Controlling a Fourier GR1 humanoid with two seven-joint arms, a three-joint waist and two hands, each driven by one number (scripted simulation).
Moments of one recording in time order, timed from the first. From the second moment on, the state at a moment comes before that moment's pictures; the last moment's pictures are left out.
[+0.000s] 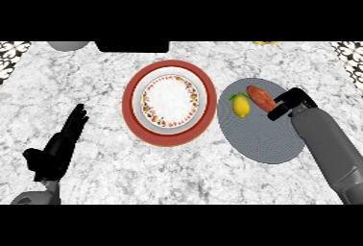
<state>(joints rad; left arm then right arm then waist) -0.04 0.28 -0.01 -1.34 0.09 -0.01 -0.14 -0.71 -0.36 0.16 -0.66 0.35 0.07 0.82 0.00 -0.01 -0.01</state>
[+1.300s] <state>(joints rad) -0.01 0.28 0.04 -1.35 0.08 0.00 -0.13 -0.10 -0.39 0.62 -1.80 1.02 -0.30 0.97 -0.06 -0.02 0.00</state>
